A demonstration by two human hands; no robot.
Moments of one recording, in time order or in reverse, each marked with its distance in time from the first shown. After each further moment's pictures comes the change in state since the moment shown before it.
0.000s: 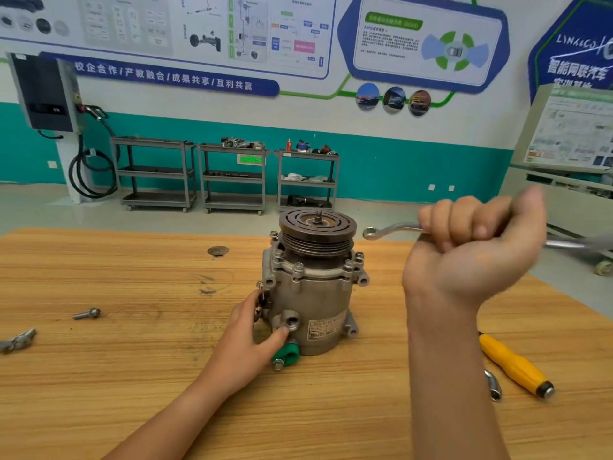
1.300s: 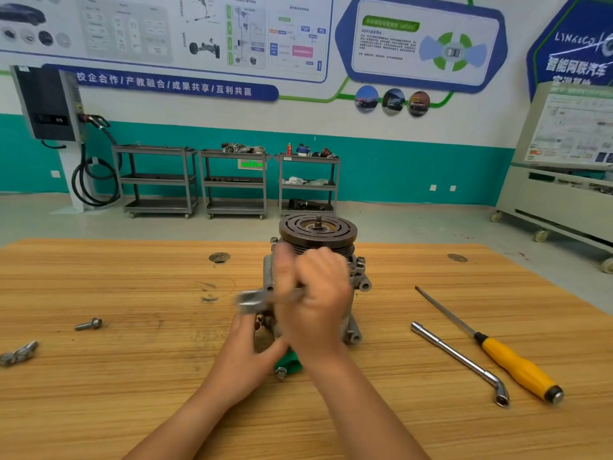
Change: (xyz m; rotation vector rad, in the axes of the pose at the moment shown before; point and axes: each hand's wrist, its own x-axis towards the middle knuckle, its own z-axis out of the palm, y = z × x) left_hand -0.002 0.002 -0.003 -0.045 0.007 0.057; right_hand -0.075 0.077 -0.002 -1.040 -0.410 -0.546
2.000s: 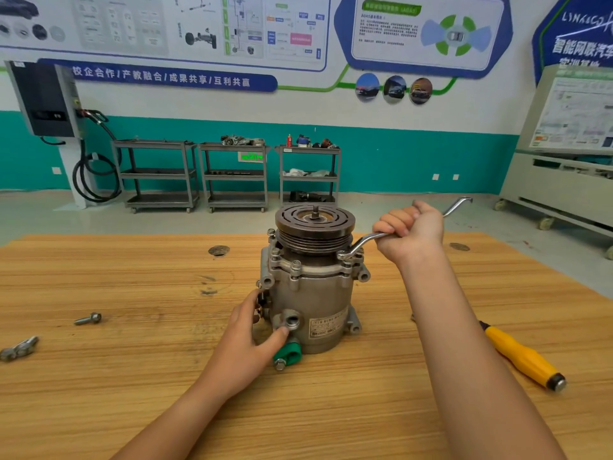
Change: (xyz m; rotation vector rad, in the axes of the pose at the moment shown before) left_hand 0.000 -0.002 0.000 0.026 -0.033 -0.059; right_hand 0.085 0.104 -0.051 1.151 0.344 1.486
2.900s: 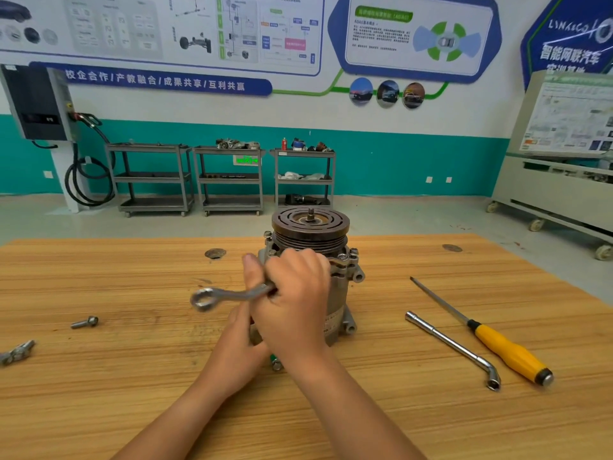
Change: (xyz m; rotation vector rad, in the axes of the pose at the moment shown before) left_hand -0.001 0.007 -0.001 -0.053 -0.019 0.110; right_hand -0.080 0.134 -0.014 -1.372 -0.467 -1.316
